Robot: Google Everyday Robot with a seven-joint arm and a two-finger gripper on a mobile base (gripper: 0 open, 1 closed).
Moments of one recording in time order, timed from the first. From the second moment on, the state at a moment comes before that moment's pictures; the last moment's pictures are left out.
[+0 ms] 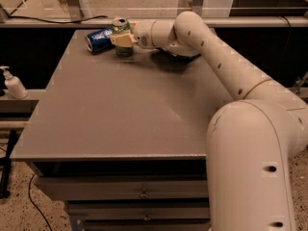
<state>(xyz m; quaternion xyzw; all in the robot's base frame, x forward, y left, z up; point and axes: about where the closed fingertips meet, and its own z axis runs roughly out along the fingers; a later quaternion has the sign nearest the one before) 0.820 0.108 0.887 -0.44 0.62 0.33 0.56</state>
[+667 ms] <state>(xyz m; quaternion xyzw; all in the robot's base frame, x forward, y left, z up) 0.818 0.107 0.884 -0.45 0.62 0.32 0.56</state>
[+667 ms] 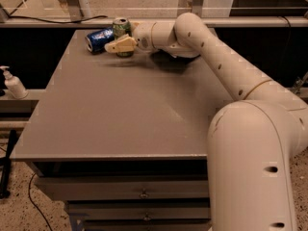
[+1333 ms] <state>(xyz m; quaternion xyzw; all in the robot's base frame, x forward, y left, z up) 0.806 0.095 0.887 -0.45 0.61 0.32 0.57</state>
